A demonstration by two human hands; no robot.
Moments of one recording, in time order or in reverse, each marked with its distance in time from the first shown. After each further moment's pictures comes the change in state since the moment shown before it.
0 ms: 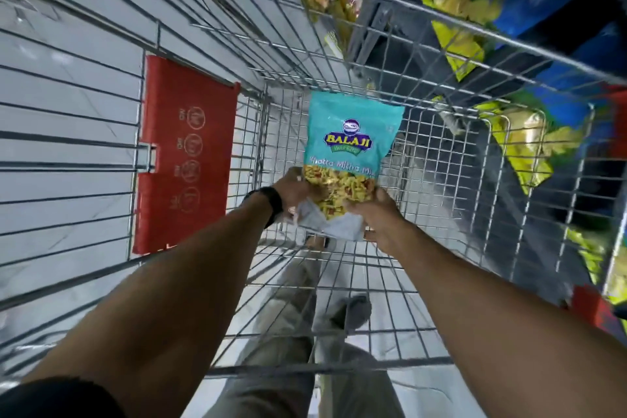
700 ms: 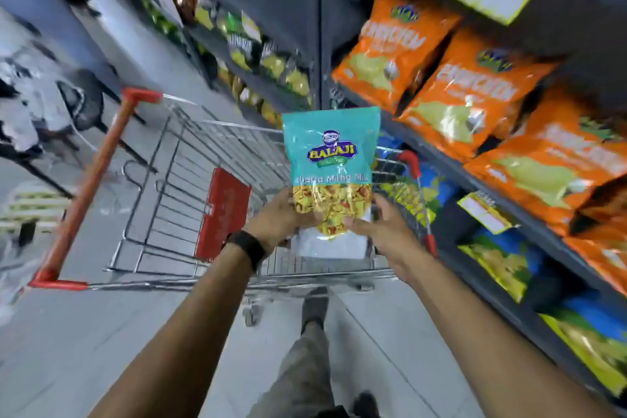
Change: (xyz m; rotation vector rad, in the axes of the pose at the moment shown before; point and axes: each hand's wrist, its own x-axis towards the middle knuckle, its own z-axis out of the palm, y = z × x) left_hand -0.369 -0.011 0.100 0.134 0.019 0.778; right_hand -0.337 0.022 -0.099 0.109 -0.048 -0.802
